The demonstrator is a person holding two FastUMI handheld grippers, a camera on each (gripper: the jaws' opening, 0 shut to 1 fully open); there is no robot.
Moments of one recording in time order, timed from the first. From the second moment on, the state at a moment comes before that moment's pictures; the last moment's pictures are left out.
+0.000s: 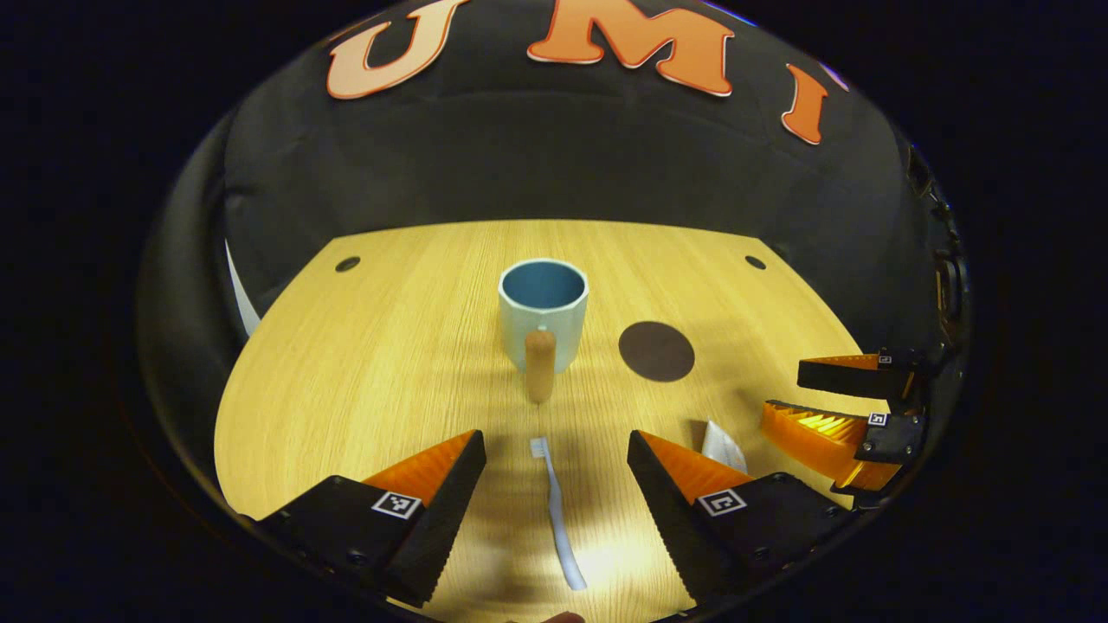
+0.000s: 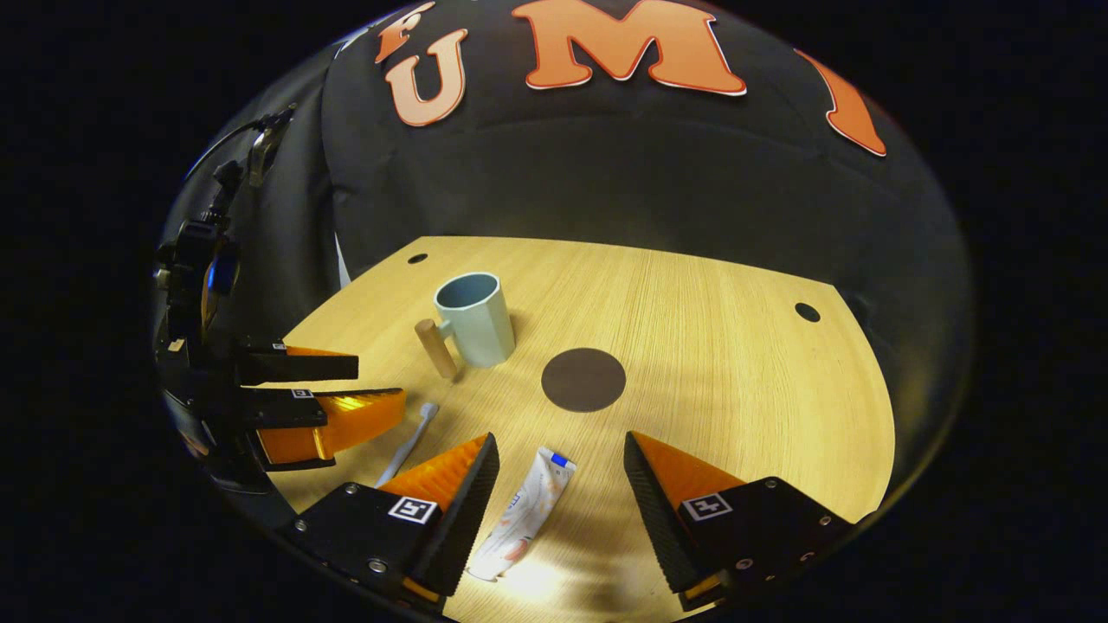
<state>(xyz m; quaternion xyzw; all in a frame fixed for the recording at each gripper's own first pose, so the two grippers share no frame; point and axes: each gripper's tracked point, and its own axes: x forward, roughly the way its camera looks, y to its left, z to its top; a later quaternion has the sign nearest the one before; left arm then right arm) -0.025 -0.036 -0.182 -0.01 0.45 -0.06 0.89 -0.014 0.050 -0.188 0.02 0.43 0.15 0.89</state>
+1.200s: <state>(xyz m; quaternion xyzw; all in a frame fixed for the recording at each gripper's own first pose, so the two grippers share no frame) 0.020 -0.043 -0.152 -0.03 0.59 0.01 0.81 -0.065 0.099 -0.266 0.07 0.55 0.17 0.82</state>
